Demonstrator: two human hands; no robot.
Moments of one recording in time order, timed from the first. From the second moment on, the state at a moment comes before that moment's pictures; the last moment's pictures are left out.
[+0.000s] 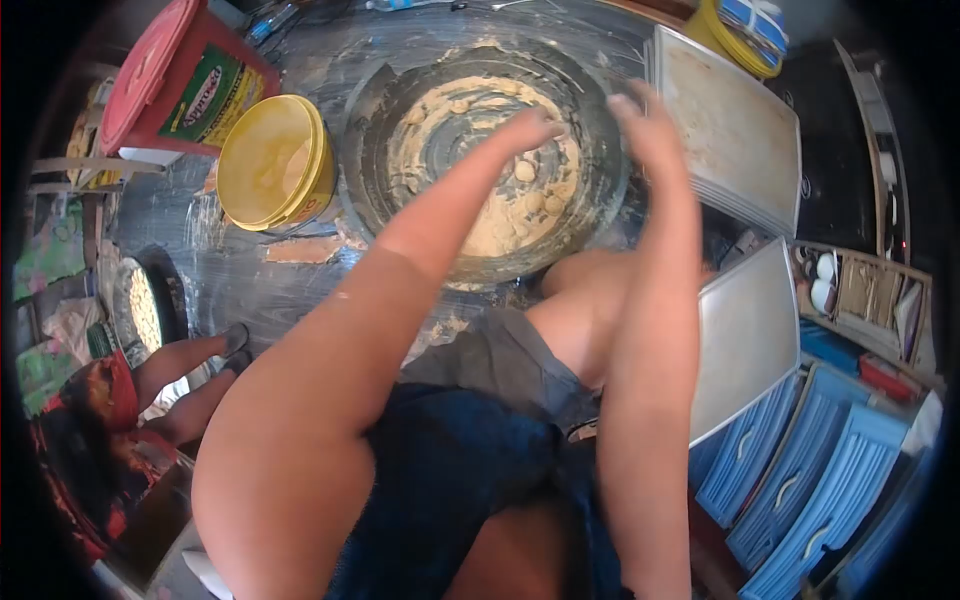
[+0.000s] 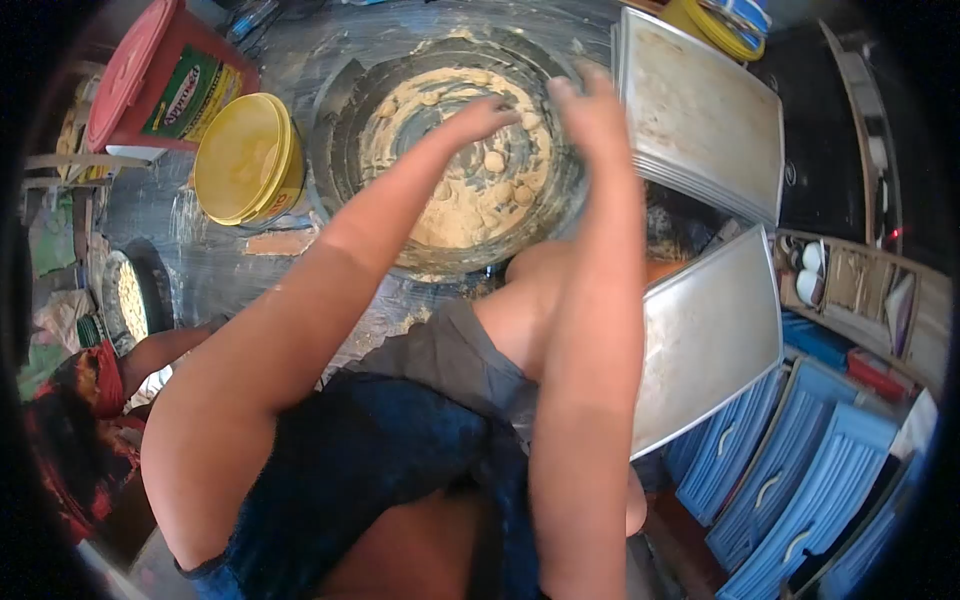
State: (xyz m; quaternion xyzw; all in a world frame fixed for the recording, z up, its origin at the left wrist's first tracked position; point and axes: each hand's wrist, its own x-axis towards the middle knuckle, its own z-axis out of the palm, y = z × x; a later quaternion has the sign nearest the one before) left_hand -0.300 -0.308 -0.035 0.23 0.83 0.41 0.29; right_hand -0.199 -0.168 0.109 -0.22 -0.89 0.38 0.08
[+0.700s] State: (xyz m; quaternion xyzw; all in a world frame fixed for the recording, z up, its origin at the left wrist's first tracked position) left_hand -0.136 -0.342 -0.246 0.02 0.91 0.17 0.38; right_hand -0.273 -0.217 0.039 -0.10 -0.93 0.29 -0.21
